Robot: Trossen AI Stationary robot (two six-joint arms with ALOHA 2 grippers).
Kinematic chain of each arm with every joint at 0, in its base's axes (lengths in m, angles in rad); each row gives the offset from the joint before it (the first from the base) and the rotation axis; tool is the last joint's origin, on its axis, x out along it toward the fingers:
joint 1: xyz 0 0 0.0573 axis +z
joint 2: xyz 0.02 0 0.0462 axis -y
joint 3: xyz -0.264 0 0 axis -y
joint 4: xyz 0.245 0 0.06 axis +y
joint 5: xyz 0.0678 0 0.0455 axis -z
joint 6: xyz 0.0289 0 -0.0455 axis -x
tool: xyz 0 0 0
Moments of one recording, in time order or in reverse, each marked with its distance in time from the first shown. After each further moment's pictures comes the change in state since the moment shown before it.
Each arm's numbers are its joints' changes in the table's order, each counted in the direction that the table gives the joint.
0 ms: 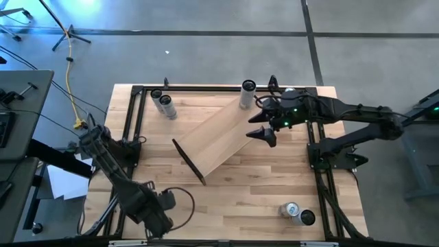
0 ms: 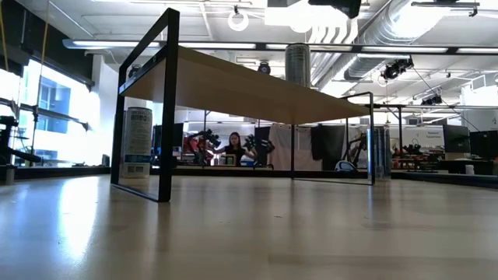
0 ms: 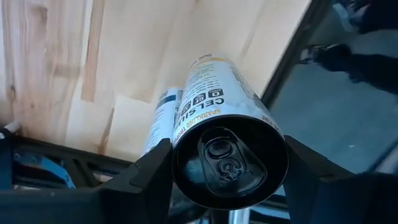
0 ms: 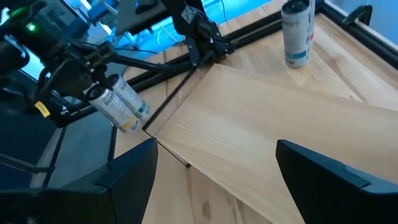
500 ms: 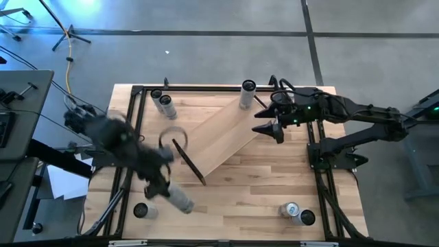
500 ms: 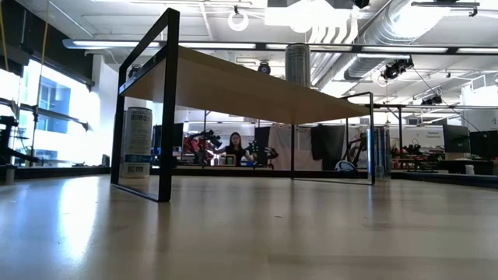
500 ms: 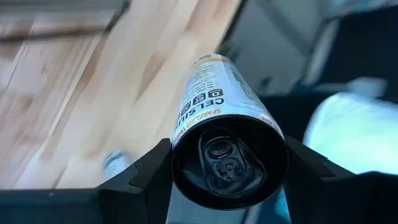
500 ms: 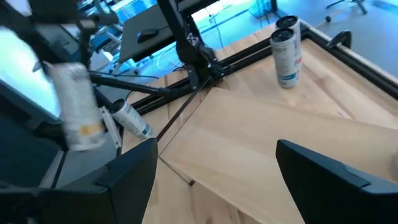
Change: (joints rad) left arm 0.306 0.264 0.281 -0.012 0.007 -0.069; right arm 0.000 0.073 0.000 -0.006 0.061 -0.037
